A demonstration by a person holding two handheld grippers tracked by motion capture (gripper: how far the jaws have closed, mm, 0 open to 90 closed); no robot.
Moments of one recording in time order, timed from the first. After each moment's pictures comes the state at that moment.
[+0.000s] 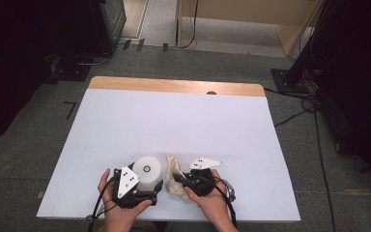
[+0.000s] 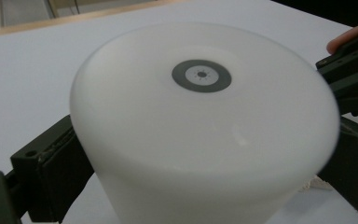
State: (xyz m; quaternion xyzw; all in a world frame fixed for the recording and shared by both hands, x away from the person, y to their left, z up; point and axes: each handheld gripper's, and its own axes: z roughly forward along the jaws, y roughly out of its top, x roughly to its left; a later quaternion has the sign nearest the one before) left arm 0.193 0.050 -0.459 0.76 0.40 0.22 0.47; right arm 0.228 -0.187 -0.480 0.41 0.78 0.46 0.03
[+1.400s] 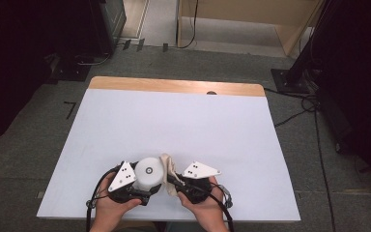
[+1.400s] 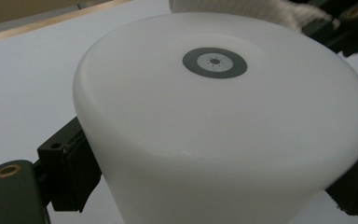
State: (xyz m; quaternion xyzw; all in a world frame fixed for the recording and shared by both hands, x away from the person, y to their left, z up) left arm 0.216 0.073 -0.465 0.81 0.26 0.15 0.51; right arm 0.202 -0.166 -0.447 0.37 0.78 0.50 0.09
